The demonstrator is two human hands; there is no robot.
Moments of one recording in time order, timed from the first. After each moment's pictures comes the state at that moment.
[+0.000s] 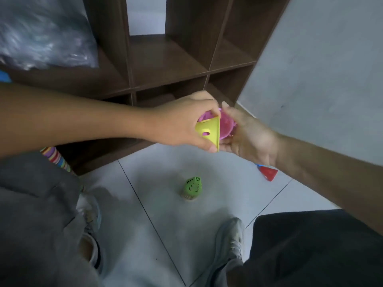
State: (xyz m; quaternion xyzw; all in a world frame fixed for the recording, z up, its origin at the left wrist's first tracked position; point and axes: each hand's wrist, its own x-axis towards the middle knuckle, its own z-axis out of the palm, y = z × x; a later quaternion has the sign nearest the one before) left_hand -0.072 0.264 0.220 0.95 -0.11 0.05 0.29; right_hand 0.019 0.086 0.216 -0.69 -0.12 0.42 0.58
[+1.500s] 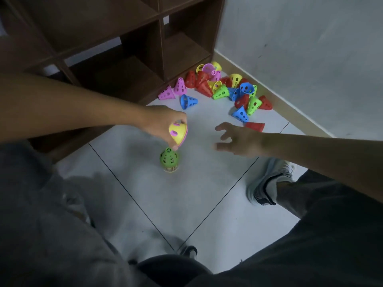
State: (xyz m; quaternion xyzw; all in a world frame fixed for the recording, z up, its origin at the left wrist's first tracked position) left_hand 0.036 0.217 0.087 0.93 -0.09 -0.29 0.19; right_hand 0.084 -0.046 0.103 -0.88 -0.23 0.40 0.15
